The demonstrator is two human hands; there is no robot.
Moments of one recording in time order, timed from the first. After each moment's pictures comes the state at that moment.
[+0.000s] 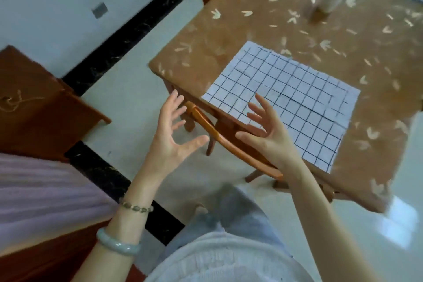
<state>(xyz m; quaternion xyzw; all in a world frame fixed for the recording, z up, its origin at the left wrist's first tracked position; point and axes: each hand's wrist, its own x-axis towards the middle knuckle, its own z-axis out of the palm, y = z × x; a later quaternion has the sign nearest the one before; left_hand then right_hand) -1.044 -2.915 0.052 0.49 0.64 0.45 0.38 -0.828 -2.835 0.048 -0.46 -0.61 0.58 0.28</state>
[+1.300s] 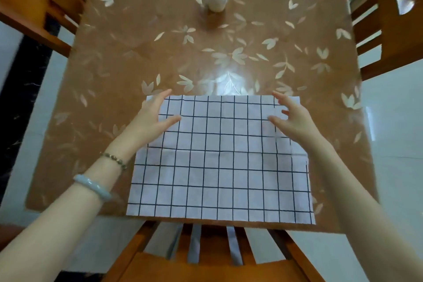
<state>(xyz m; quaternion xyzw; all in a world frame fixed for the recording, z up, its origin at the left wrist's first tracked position) -0.977 -2.486 -0.063 0.71 0.56 0.07 0.42 -0.627 -2.576 -0.067 -0.74 -0.52 0.36 0.23</state>
